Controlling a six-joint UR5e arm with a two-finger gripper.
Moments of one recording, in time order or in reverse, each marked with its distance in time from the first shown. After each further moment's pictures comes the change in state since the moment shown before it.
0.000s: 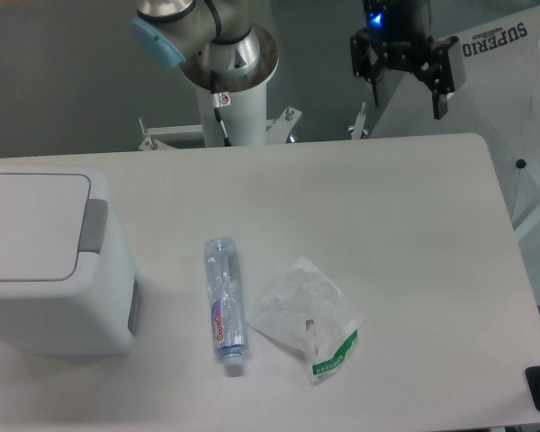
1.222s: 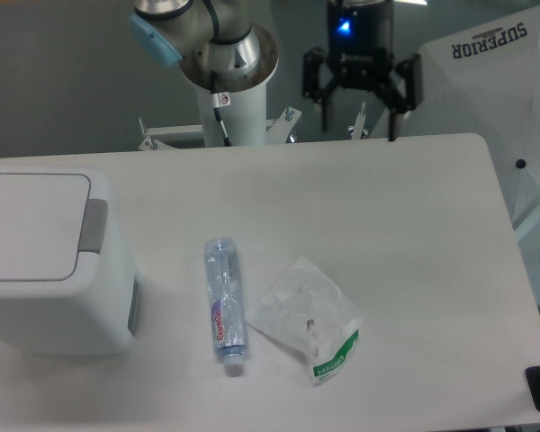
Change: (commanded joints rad) arm -0.127 -0.023 0.014 0.029 -0.284 -0.377
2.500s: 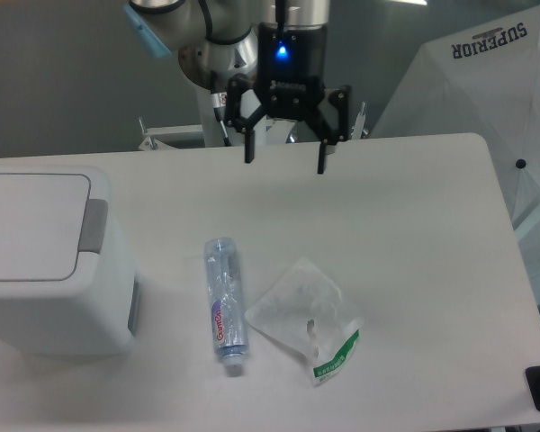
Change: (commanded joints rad) arm -0.143 -0.014 0.011 0.043 -0.020 -0.593
